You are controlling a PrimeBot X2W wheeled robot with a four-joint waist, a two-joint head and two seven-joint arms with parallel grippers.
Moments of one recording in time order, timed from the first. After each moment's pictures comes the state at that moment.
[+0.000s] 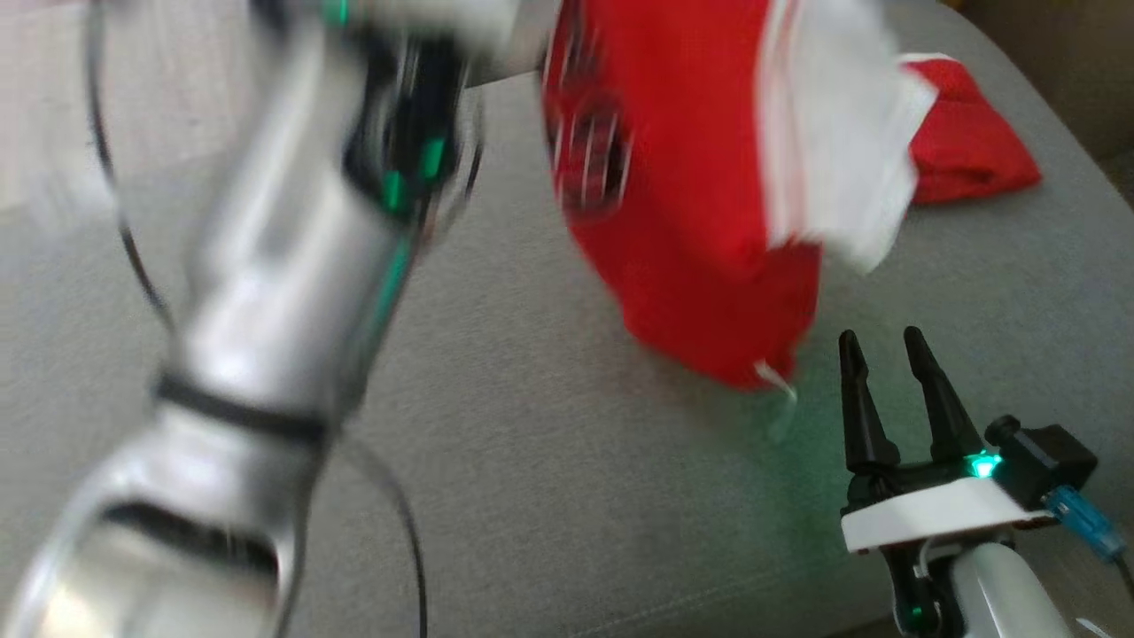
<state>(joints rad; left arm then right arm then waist) -1.09 0.02 -0.54 0.48 -0.96 0.10 -0.26 -0.05 -0.09 0.14 0.21 0.33 0.12 -0.25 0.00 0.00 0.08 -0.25</state>
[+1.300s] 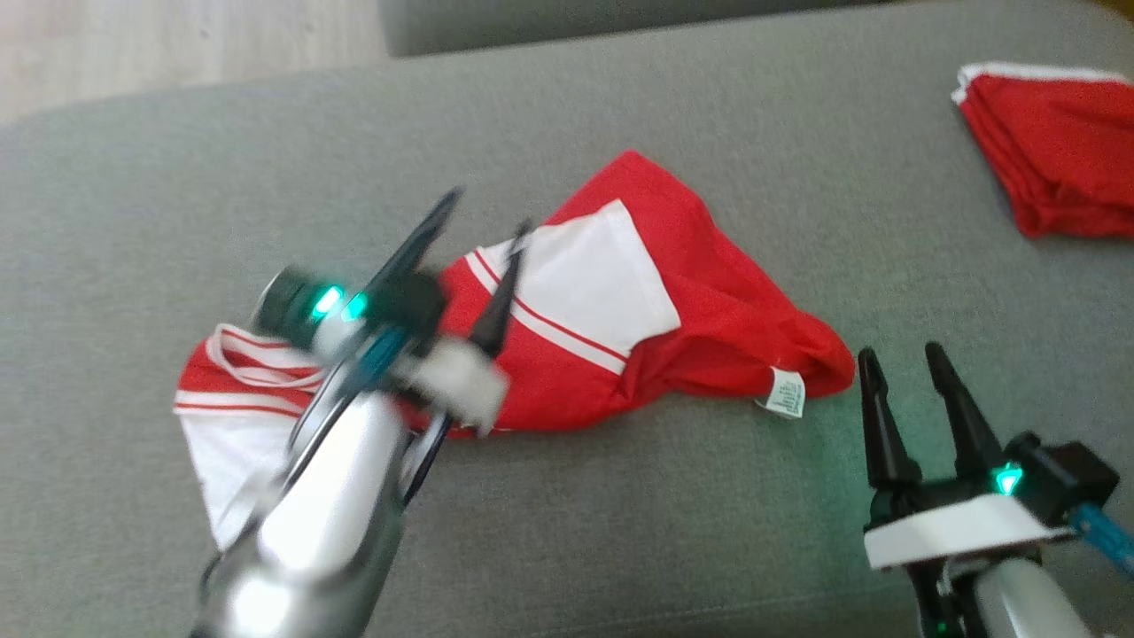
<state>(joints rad) -0.43 0.06 -0.42 0.35 0.02 -0.03 -0.19 0.00 -0.13 0.13 0.17 0.32 0.12 -0.25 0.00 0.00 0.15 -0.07</state>
